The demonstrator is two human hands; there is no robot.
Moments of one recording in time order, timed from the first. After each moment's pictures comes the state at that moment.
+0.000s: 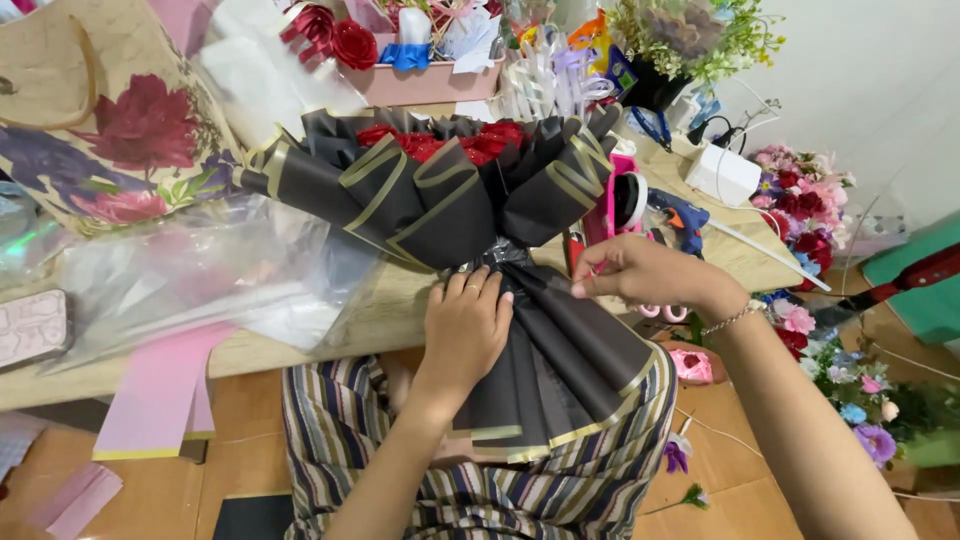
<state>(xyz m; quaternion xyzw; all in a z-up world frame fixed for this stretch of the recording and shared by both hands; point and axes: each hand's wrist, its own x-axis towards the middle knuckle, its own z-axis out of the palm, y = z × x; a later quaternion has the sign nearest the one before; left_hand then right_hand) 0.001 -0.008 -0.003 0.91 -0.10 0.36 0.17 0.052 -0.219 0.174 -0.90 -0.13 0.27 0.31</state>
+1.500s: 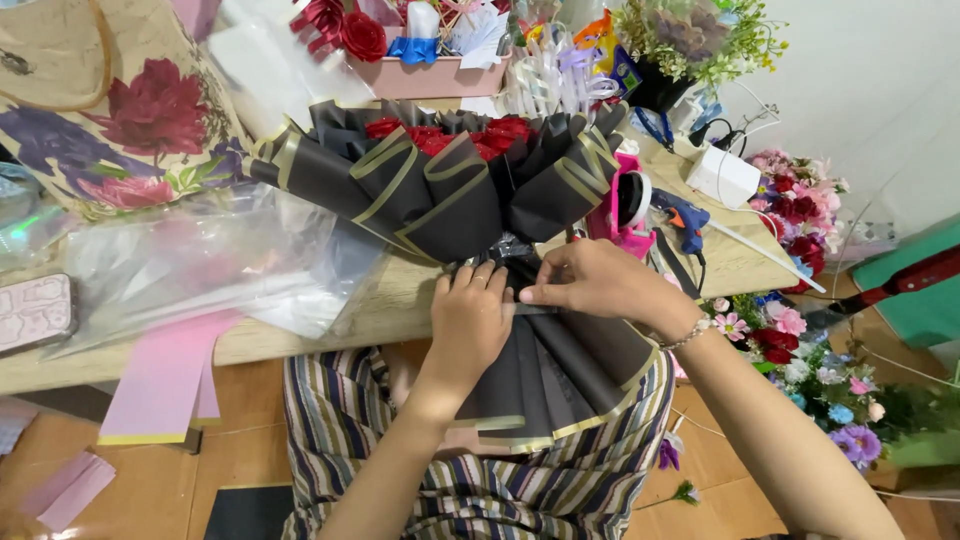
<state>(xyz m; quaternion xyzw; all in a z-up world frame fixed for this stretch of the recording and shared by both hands) 0.004 -0.008 -0.001 0.90 -0.10 0.38 0.19 0.015 -0.153 0.188 -0.96 -0.15 0.20 0.13</state>
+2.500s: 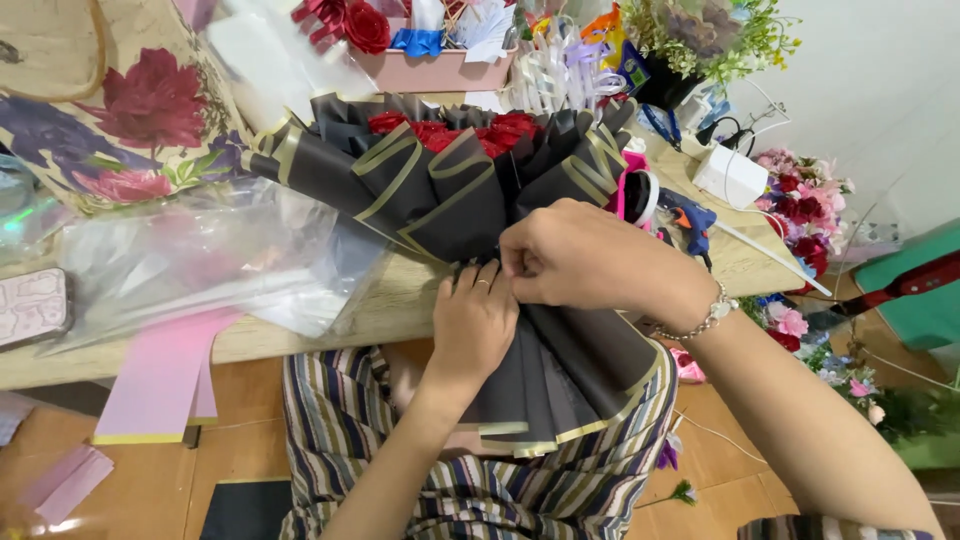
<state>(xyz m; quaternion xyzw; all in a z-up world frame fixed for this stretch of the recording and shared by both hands) -0.006 -0.008 0.005 0.89 -0.09 0.42 0.17 0.003 -0.104 0.240 -0.94 -0.31 0.14 0.06</state>
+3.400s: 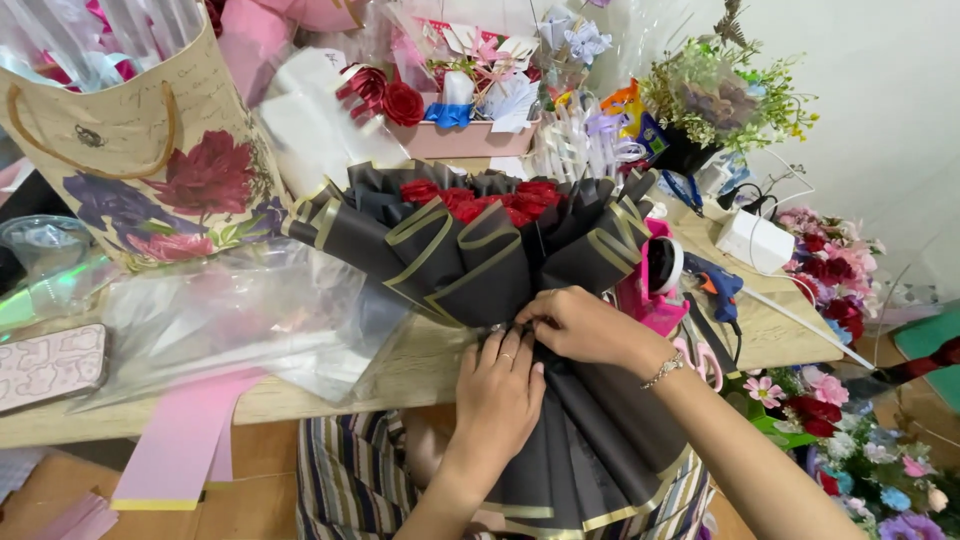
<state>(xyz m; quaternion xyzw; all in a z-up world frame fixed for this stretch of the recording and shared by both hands) -0.014 -0.010 0.013 0.90 -0.09 0.39 0.19 0.084 -0.133 0.131 -0.90 -0.38 0.14 0.15</state>
